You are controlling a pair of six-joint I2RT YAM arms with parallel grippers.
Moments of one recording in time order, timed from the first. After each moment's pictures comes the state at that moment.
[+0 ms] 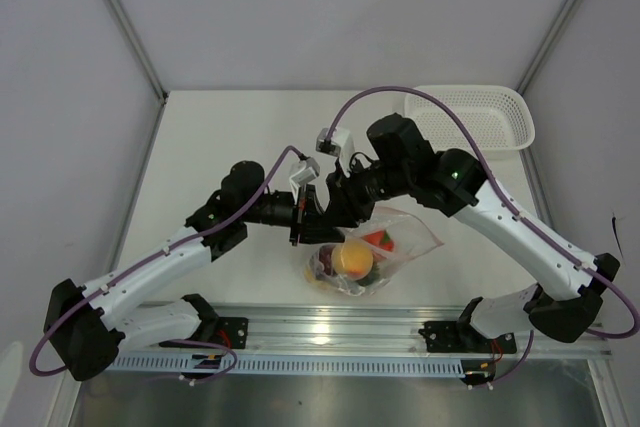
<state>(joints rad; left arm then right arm) -0.73 1.06 0.80 0.08 0.90 -0.41 0.90 1.37 1.63 -0.89 -0.53 0.06</state>
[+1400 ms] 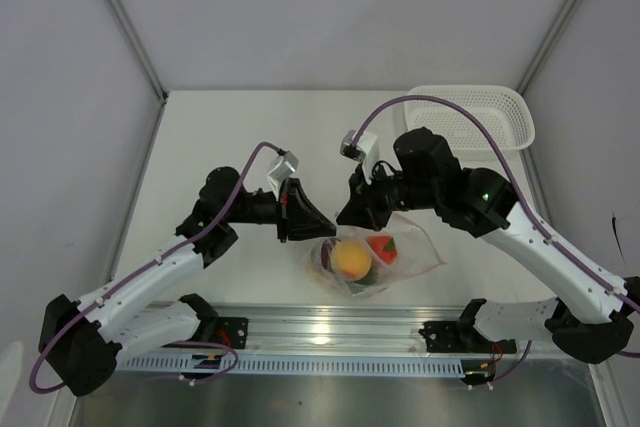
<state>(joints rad) -0.65 0.98 0.71 0.31 0.96 -0.54 0.91 1.20 1.50 -0.84 -0.37 0.11</state>
